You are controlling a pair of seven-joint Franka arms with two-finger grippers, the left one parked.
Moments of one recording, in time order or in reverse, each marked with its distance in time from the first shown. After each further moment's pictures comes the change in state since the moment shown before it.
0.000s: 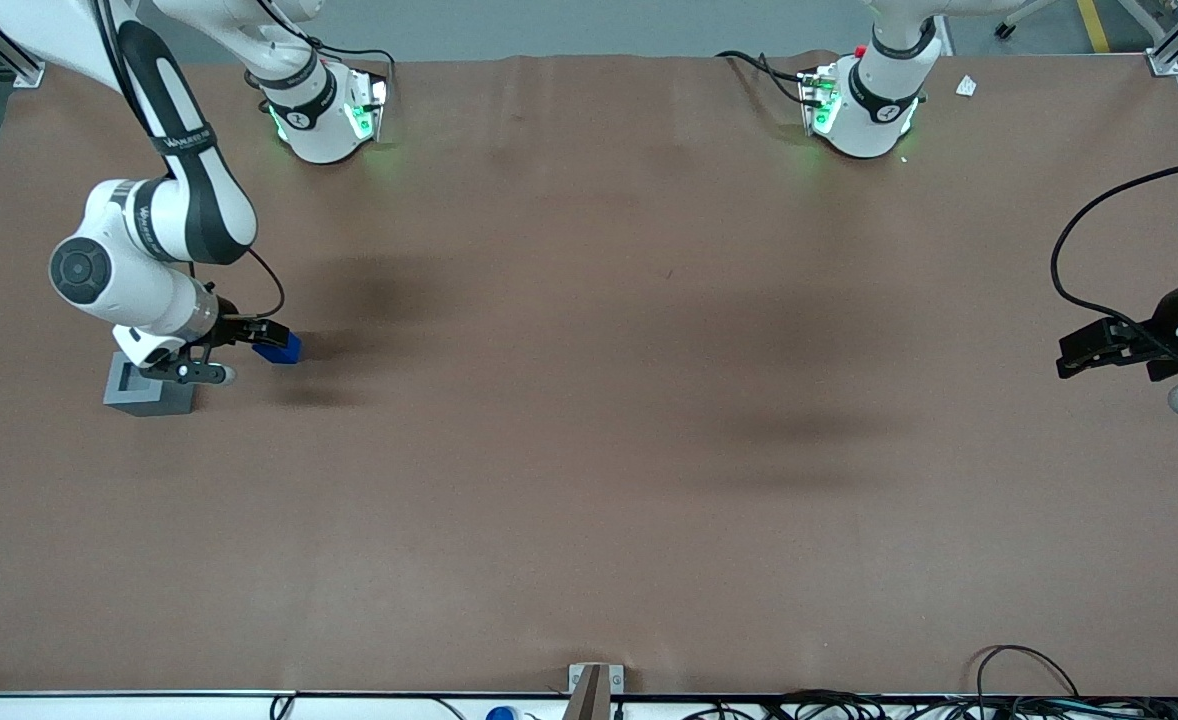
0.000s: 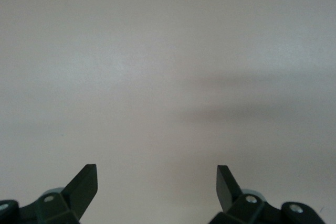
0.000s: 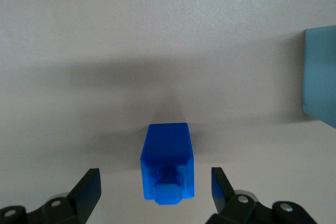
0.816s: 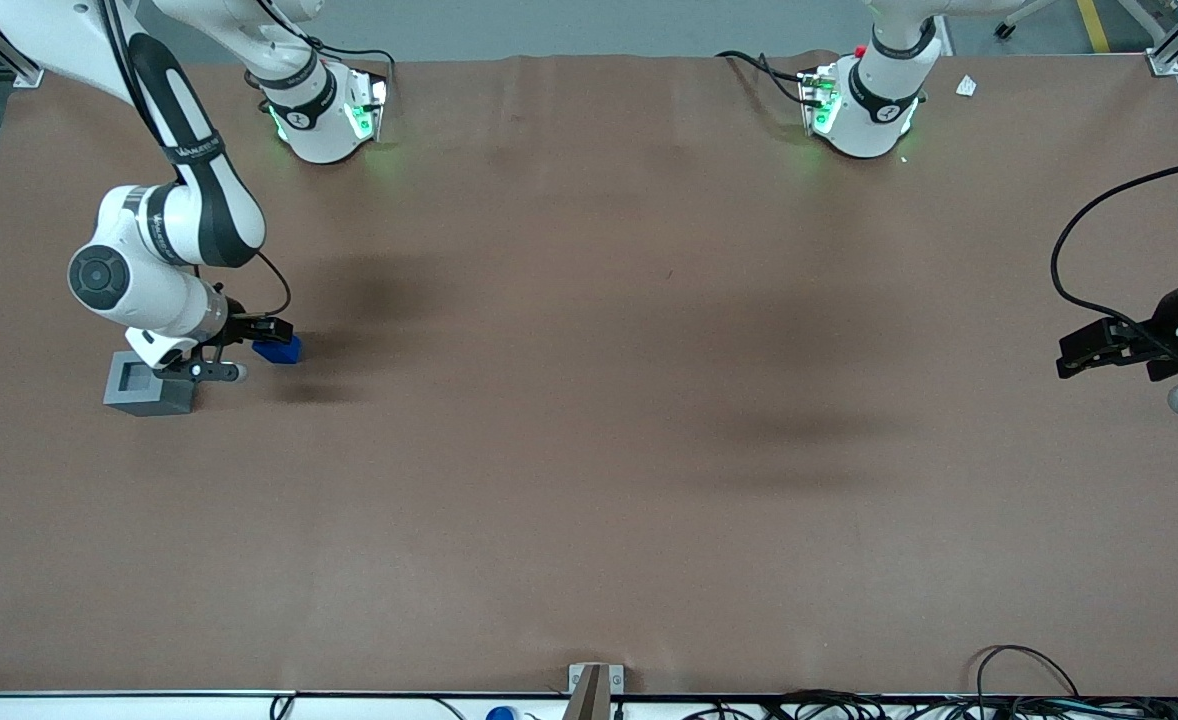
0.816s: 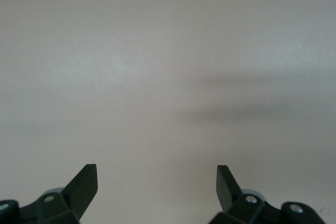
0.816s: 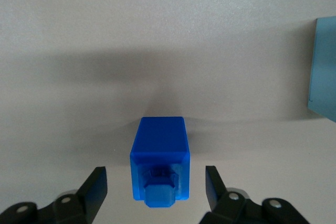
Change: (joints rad) arm 0.000 0.014 0.000 -0.019 -0.027 0.003 -0.012
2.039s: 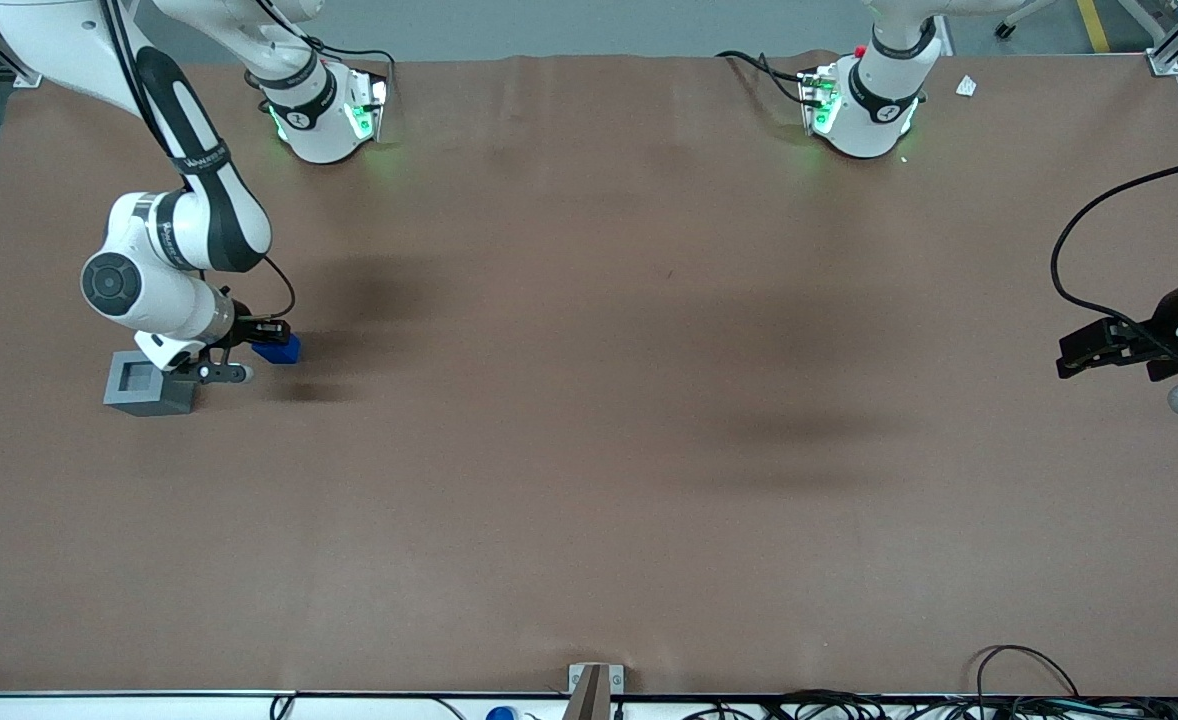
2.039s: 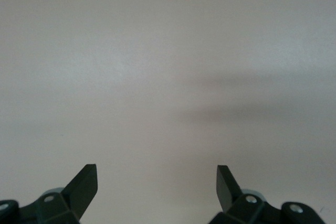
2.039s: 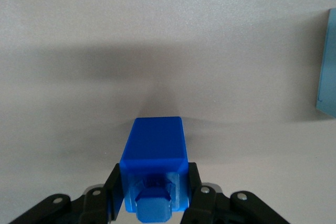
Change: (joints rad) arm 0.000 0.034 -0.006 -0.006 -0.011 0.028 -0.001
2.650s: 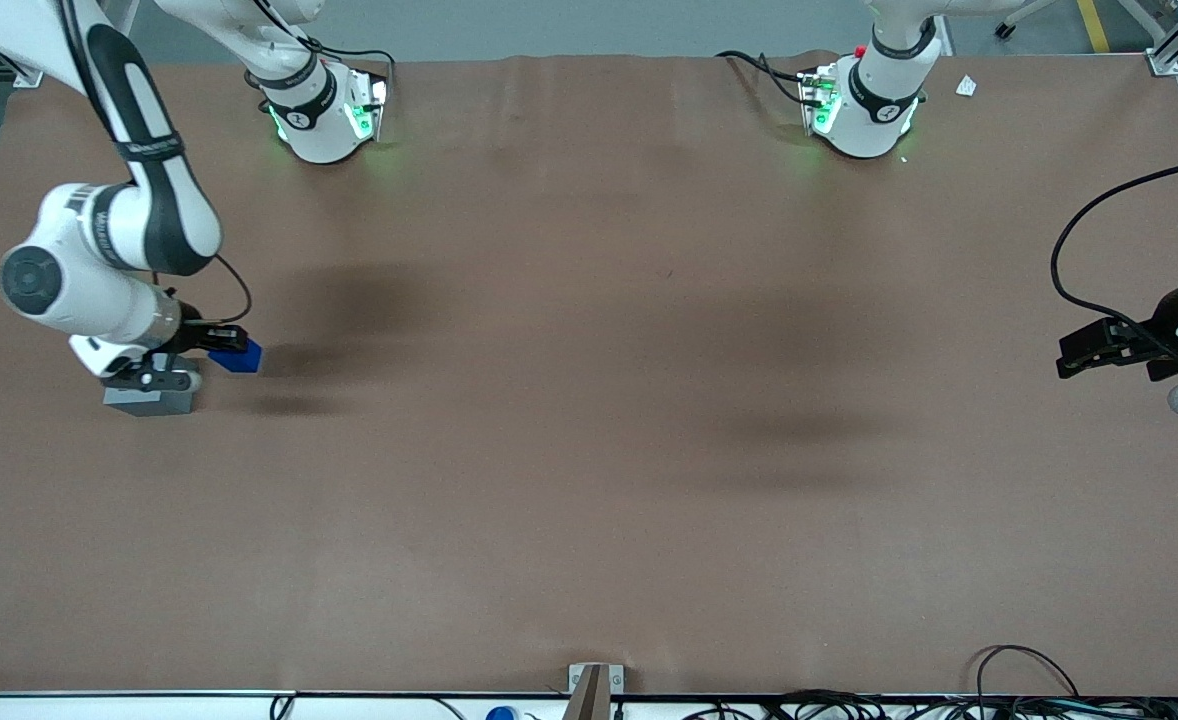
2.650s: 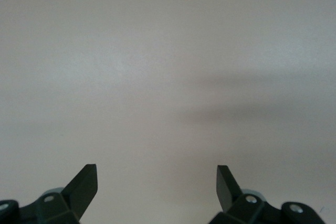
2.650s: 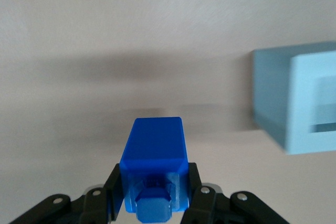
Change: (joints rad) arm -0.068 -0.050 -0.017 0.153 -0.001 -0.173 -0.079
